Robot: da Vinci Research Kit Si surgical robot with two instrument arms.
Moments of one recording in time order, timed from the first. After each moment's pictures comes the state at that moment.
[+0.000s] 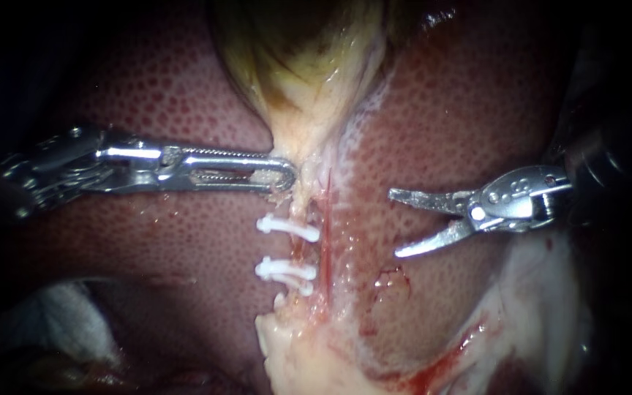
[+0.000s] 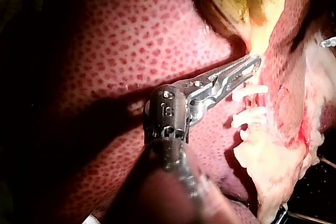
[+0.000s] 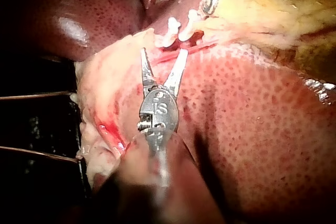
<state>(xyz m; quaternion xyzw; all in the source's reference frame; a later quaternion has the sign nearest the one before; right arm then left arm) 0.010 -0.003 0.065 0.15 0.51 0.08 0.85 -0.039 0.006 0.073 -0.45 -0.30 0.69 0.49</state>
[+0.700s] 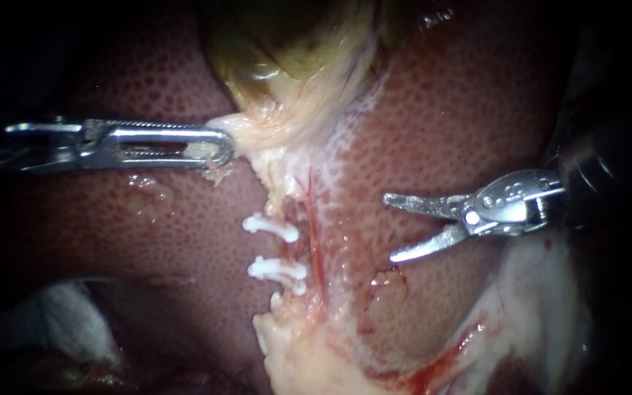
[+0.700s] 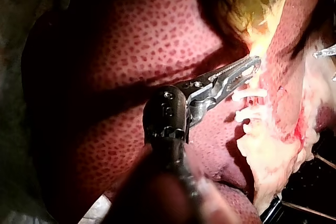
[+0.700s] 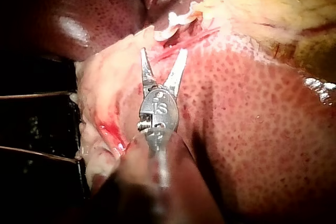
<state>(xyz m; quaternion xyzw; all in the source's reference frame) 0.010 -0.004 0.066 0.15 0.51 0.08 0.84 -0.033 0.008 0.062 -0.47 -0.30 0.67 0.50</state>
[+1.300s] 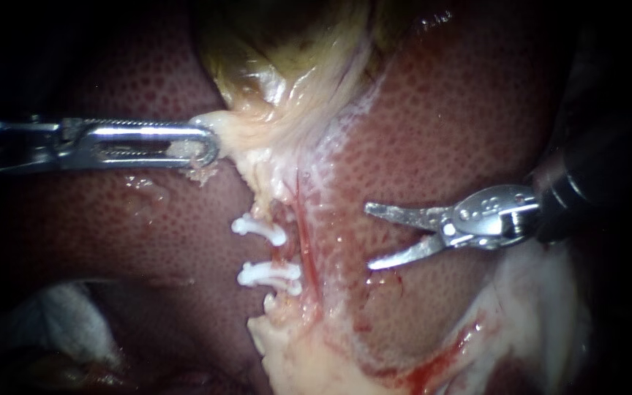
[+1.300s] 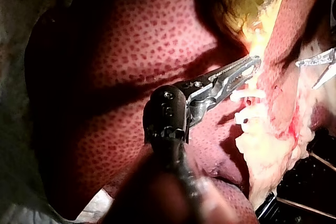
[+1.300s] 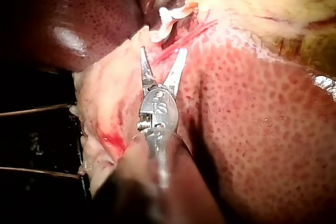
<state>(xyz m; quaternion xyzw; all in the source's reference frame) 0.014 -0.007 0.070 0.19 0.50 0.09 0.84 -0.032 0.008 0.060 -0.48 -0.30 0.66 0.50</state>
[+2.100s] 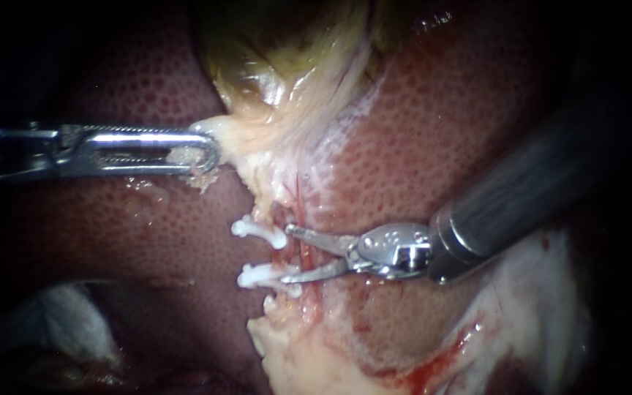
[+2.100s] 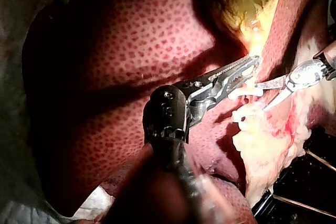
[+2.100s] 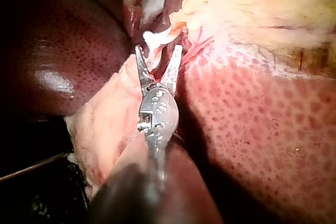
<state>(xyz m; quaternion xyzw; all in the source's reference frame) 0.022 -0.011 0.078 0.26 0.47 0.12 0.84 -0.032 0.008 0.059 -0.48 -0.29 0.66 0.50</state>
